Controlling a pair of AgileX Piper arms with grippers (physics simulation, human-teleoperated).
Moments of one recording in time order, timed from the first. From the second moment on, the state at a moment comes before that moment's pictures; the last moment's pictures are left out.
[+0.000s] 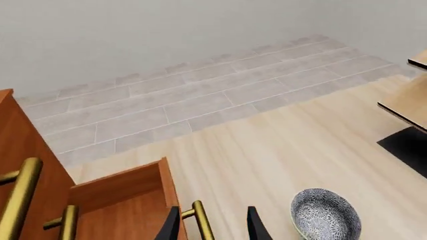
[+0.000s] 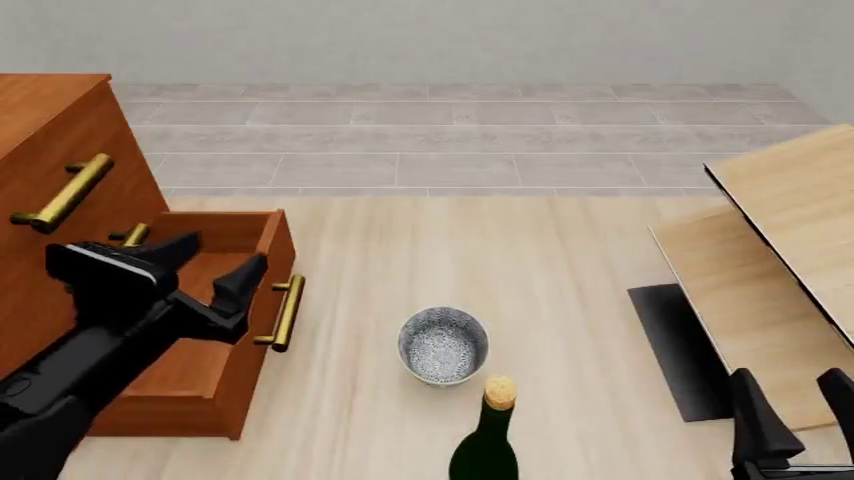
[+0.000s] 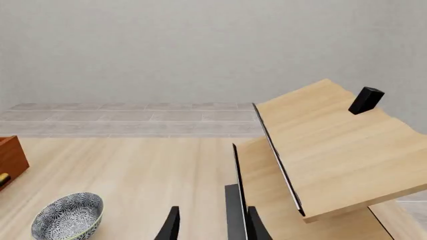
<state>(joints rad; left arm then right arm) -0.33 0.95 -0.42 -0.31 0.08 0.00 0.01 0.00 0.00 0.00</state>
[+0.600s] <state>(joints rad) -0.49 1.05 -0.57 -0.15 0.06 0.00 0.01 0.00 0.00 0.00</state>
